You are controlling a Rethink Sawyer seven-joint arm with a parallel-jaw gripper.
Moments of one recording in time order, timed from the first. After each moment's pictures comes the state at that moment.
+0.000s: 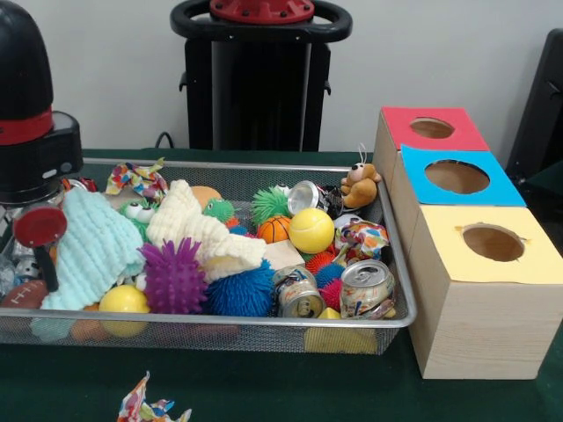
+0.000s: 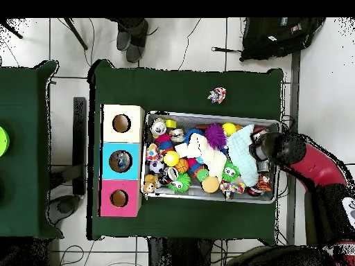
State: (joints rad) arm -0.71 -0.37 0.10 1.33 -0.17 0.59 2.23
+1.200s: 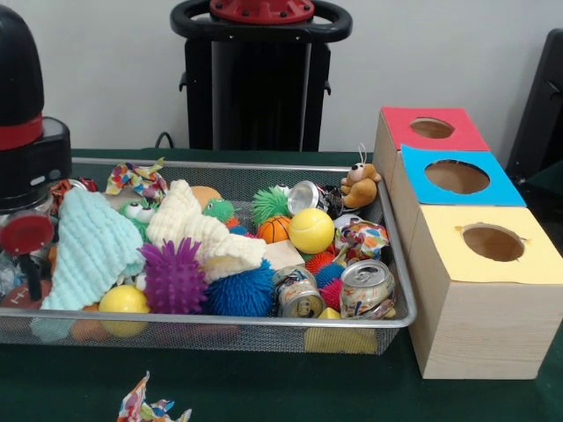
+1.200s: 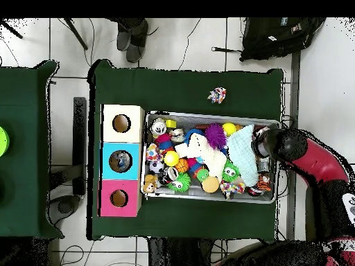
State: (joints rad) arm -0.70 -0.35 0.08 1.26 -0.17 0.60 2.23
